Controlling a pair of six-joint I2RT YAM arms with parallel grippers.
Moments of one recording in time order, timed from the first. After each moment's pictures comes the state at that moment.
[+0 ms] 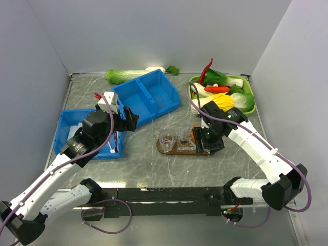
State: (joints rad) left arm -0.63 0.83 0.90 -0.32 -0.23 -0.36; right arm 0.56 1.23 1.23 -1.35 -0.09 0.38
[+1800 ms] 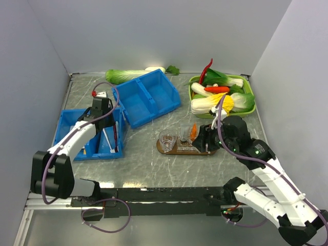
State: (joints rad) left arm -0.19 1.34 0.90 -0.37 -0.22 -0.36; right arm 0.56 0.77 0.95 -0.82 -0.16 0.34
